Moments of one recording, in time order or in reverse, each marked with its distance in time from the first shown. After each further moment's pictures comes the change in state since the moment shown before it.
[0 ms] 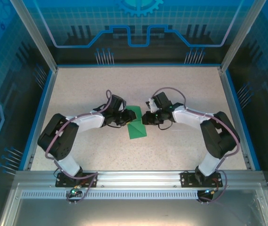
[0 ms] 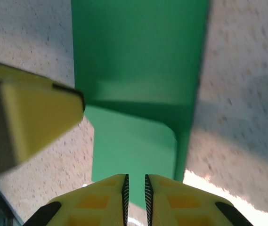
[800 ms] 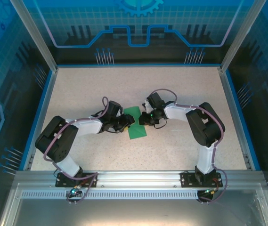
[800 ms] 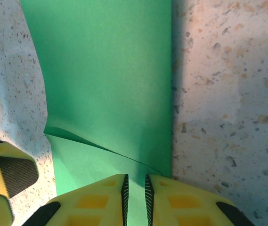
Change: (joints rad) left arm -0.006 -0.016 -0.139 0.113 0.012 -0.131; right arm -0.002 0.199 0.080 0.019 -0.011 0.021
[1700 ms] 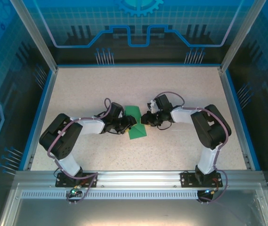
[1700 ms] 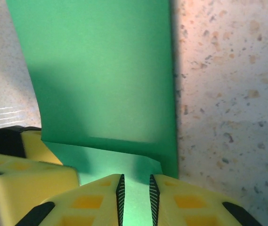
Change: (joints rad) left arm -0.020 0.050 0.000 0.043 -0.003 -0.027; right arm -0.066 -0.080 -0.153 0.212 -0.165 0.124
